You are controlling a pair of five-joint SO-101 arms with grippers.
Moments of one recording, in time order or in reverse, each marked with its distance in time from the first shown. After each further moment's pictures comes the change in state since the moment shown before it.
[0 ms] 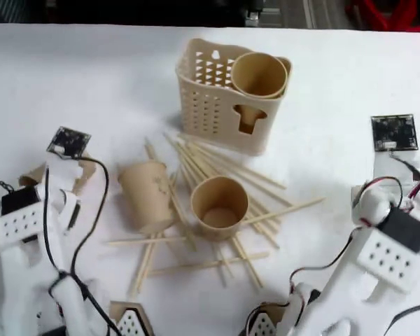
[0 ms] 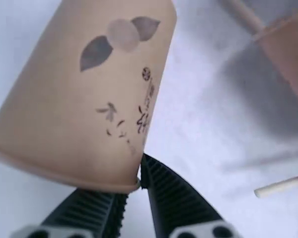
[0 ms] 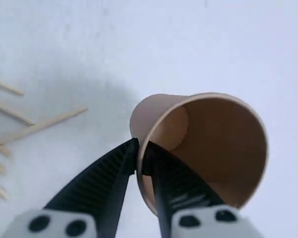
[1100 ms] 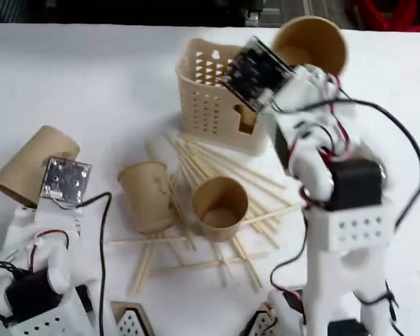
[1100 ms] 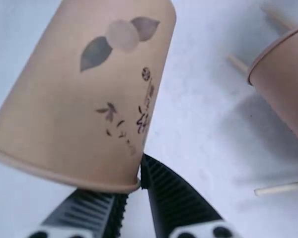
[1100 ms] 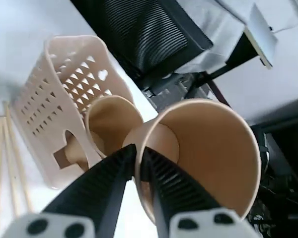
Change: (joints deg) left arm 0.0 -48.1 5.9 14.9 1.6; right arm -42.1 18.5 -45.2 0.0 13.5
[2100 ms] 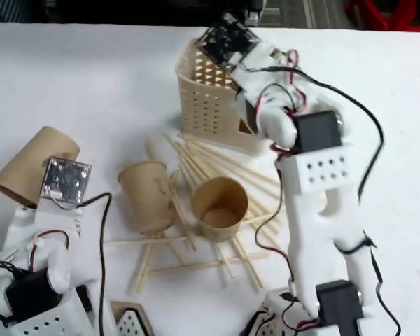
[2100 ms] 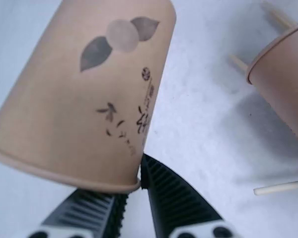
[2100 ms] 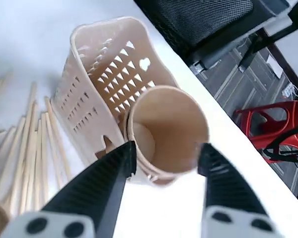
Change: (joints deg) left arm 0.0 -0.1 0.4 0.0 0.0; right arm -3.8 14.8 -5.3 2.6 -8.5
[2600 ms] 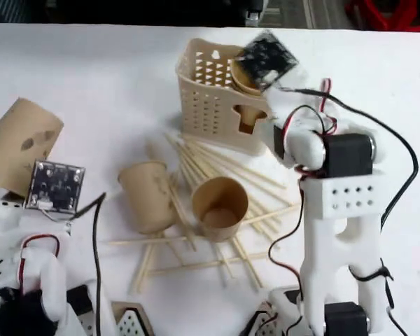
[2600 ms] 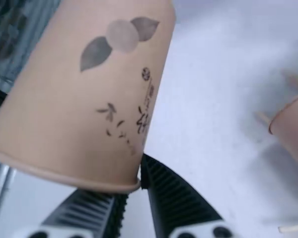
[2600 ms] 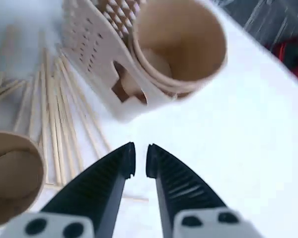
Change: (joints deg) left arm 1.1 0.0 -14.3 0.0 0.0; right arm 6.9 -8.3 6.2 14.5 -6.2
